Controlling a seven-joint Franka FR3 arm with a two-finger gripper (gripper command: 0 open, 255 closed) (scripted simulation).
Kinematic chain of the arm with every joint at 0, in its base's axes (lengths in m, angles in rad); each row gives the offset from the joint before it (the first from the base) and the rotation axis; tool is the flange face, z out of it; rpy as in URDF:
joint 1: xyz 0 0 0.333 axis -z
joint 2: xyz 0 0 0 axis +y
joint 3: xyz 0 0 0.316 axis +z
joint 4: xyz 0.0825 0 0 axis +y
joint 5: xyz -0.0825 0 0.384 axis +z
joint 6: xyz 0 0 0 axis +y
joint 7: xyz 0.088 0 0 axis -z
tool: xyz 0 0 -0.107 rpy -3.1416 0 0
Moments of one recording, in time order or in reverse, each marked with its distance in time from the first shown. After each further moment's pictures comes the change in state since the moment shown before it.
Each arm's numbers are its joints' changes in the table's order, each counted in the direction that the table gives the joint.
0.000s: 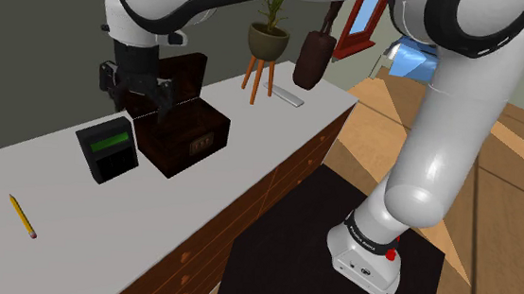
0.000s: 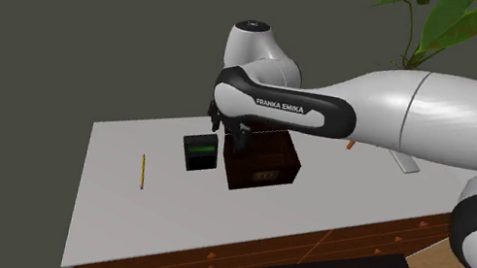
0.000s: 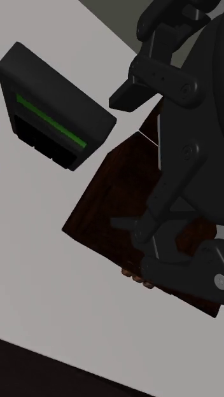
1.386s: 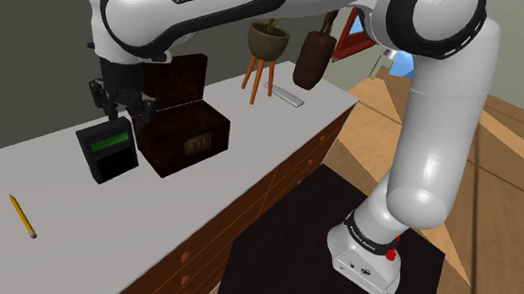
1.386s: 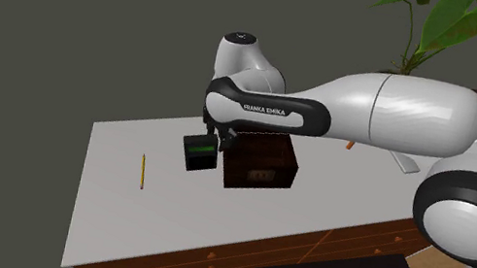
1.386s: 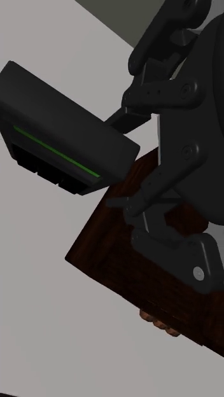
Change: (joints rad) arm -0.049 0.140 -0.023 -0.076 -0.060 -0.072 0.095
